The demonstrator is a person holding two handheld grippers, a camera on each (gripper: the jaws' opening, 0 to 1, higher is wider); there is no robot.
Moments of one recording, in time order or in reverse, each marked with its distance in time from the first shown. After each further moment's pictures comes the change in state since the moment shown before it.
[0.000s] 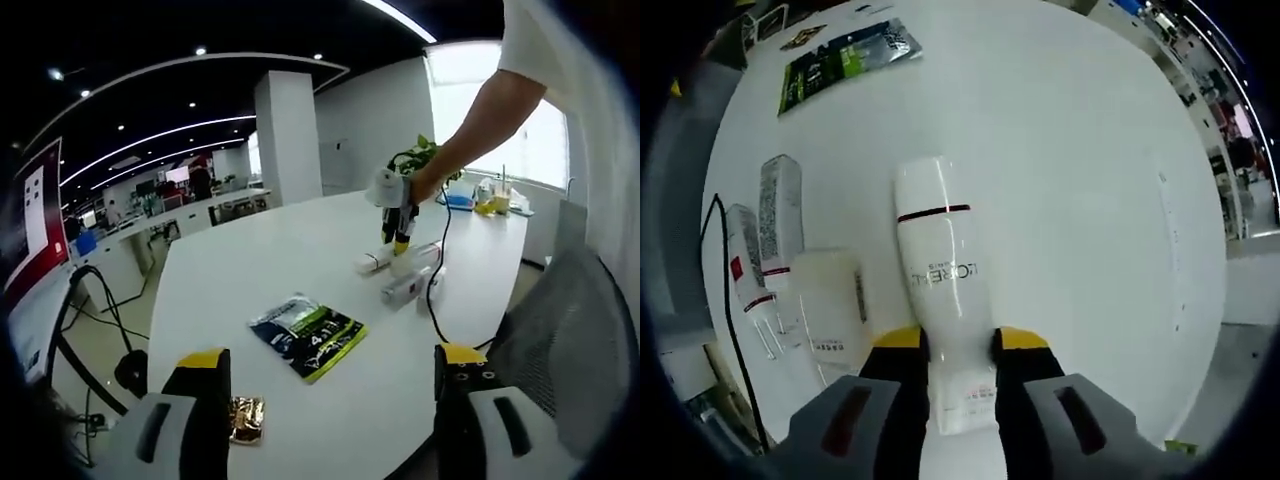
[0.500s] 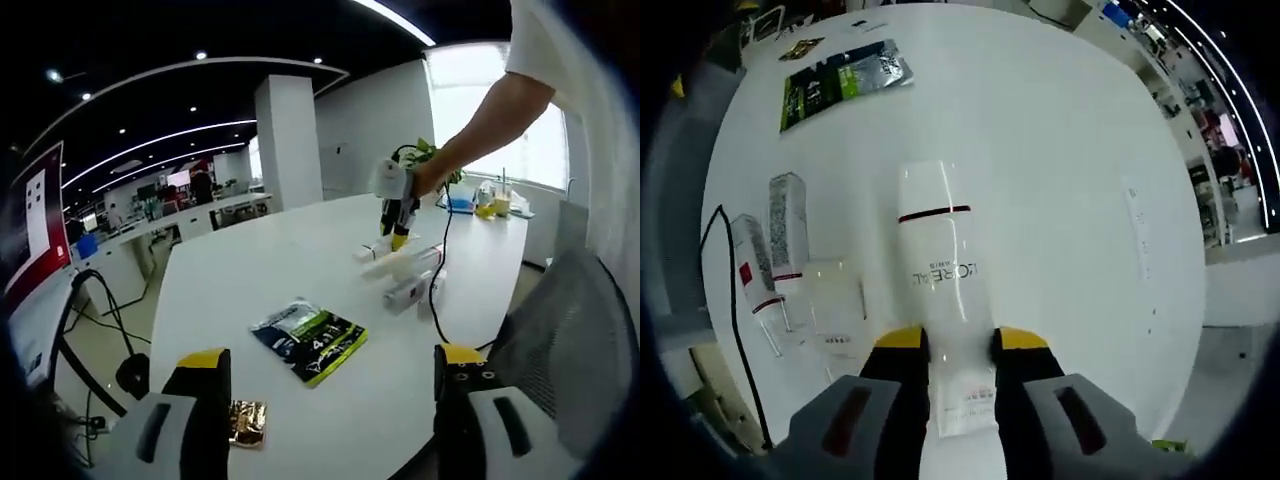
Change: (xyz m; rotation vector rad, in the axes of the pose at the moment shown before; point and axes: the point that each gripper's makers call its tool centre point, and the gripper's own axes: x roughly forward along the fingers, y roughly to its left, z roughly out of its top) left arm -0.001 0.001 0.003 0.007 -0.018 0.002; right arm -0.032 -0.005 0.014 -0.027 -0.053 -0.087
